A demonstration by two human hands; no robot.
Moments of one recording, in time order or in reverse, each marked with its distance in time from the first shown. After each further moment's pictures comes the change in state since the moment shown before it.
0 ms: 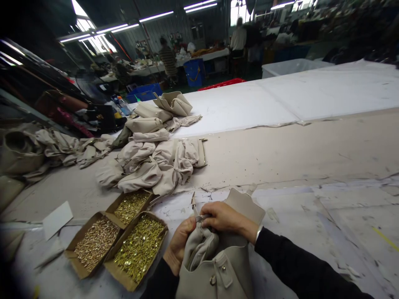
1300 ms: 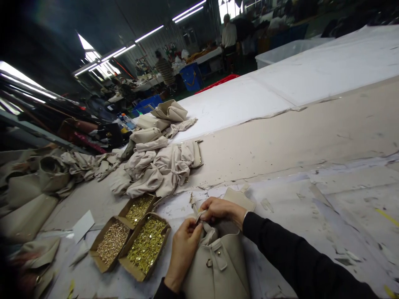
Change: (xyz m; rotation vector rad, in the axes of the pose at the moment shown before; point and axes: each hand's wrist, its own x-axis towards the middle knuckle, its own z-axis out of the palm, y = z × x) left_hand -0.035 -0.023 0.049 1.424 0.703 0.395; right_hand 0.008 0.019 -0.010 0.347 -0.186 0.155
